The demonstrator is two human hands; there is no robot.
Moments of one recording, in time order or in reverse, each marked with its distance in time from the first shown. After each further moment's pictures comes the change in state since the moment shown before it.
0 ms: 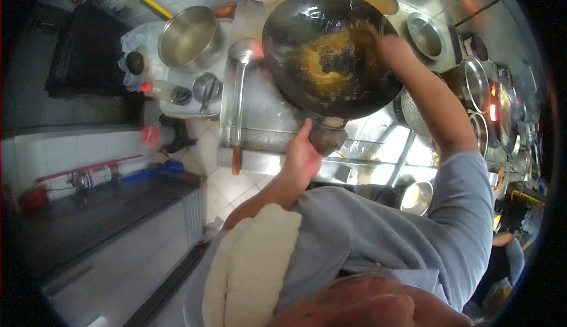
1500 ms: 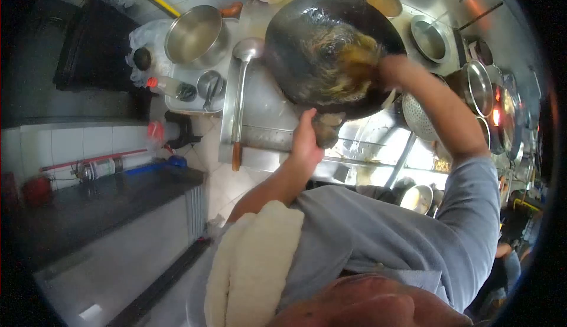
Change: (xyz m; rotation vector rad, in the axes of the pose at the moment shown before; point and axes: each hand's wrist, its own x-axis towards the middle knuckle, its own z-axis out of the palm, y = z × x) left_hand 0.027 -0.011 0.019 0.156 0.343 0.049; right_hand -0.043 -0.015 -0.020 -0.052 -0.367 -0.149
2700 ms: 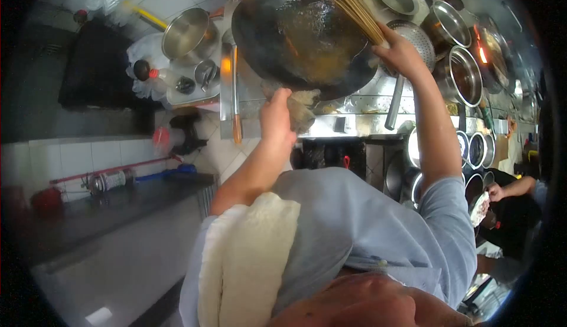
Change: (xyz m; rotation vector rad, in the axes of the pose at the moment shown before) left_hand -0.161 0.005 -0.005 0.473 0.169 0.328; right_hand -0.163 -0.022 0.121 0.878 0.736 0.186
